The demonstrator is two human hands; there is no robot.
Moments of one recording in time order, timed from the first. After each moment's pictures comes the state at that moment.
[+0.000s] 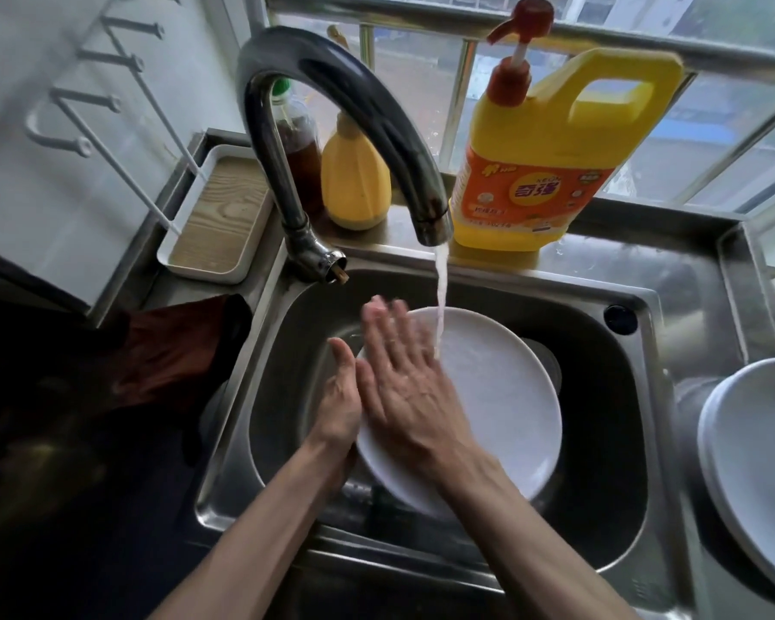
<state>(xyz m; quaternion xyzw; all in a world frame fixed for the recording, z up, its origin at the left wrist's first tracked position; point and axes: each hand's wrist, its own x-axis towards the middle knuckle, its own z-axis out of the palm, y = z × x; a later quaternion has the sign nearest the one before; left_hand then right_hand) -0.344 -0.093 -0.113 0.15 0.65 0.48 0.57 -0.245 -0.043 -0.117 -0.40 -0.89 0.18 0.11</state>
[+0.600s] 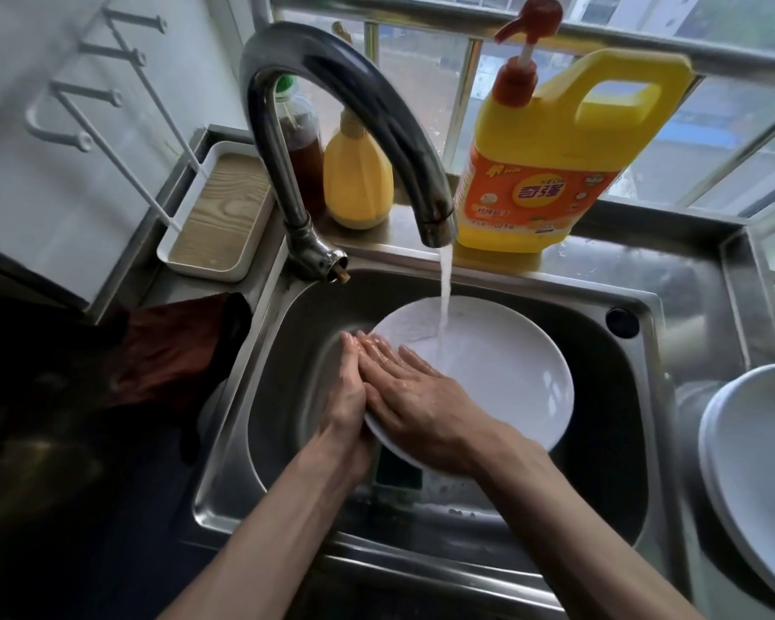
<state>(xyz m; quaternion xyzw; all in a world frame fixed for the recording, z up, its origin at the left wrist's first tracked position) -0.333 -0.077 -0.099 0.02 0.57 0.54 0.62 -0.226 -0.026 -0.078 -0.28 -0.90 0.32 -0.08</state>
